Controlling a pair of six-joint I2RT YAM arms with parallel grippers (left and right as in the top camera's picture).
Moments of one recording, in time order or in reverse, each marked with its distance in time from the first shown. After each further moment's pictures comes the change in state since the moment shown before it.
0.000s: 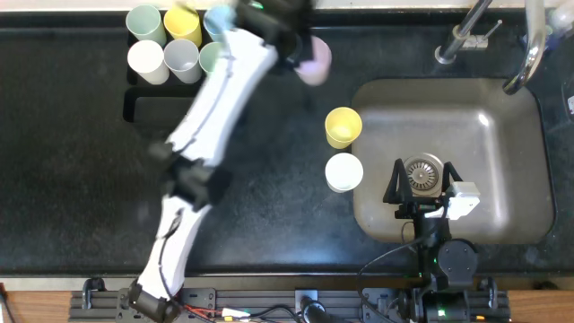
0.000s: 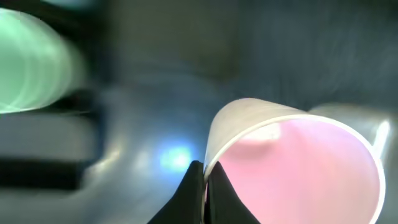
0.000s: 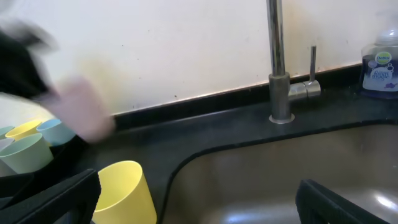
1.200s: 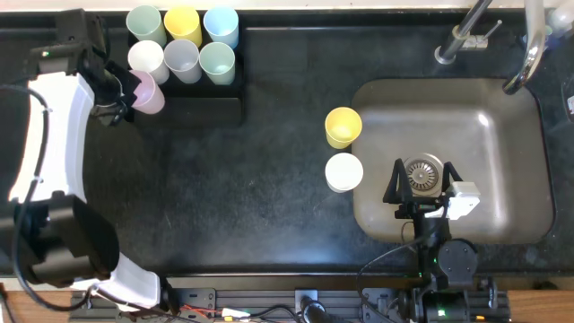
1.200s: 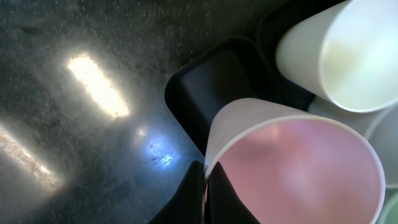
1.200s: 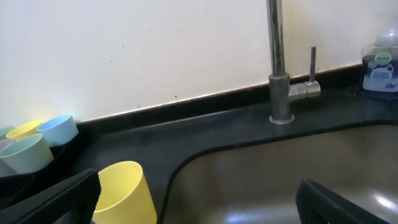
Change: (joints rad) left arm 0.626 -0.578 -1.180 0.435 -0.002 -0.195; right arm 0.000 0.000 0.000 0.000 0.000 0.000
